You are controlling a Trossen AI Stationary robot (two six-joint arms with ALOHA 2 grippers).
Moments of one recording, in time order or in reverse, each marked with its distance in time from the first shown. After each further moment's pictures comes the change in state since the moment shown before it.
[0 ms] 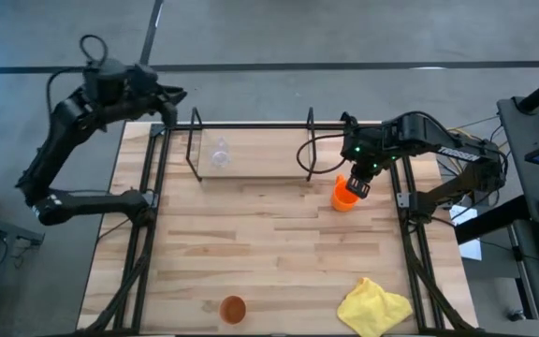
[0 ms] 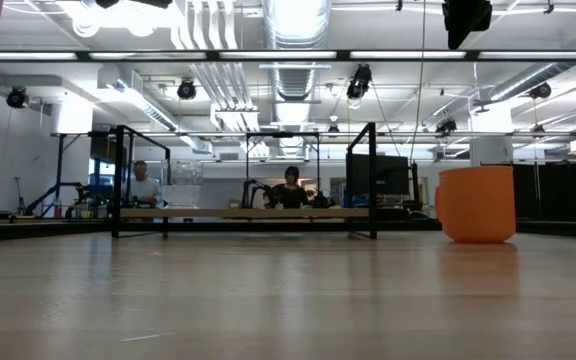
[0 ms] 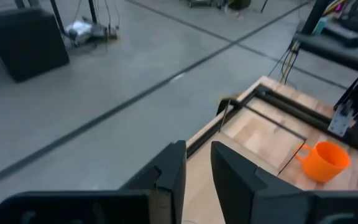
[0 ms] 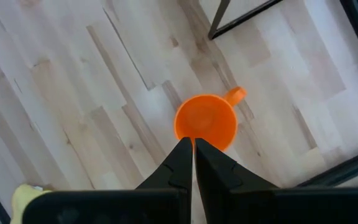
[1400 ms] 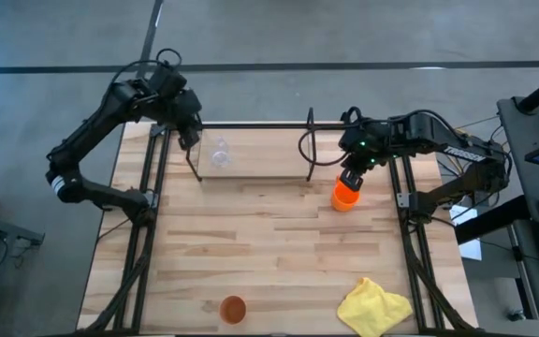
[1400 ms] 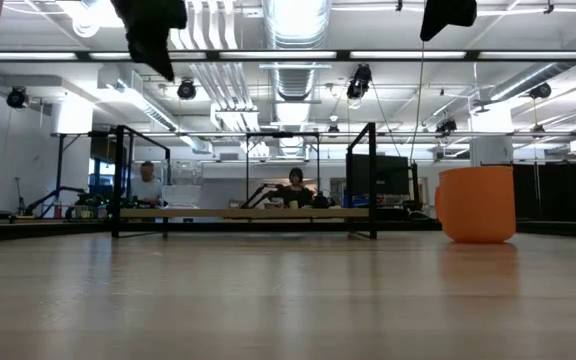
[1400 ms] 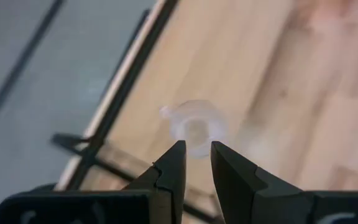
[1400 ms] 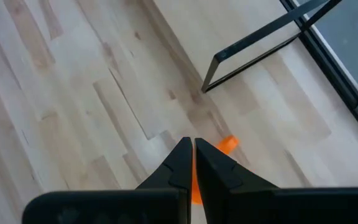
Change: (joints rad) left arm -0.005 0.278 -0.004 -0.357 0.093 0.358; right arm -0.002 -0.031 0.001 0.155 0.081 0.000
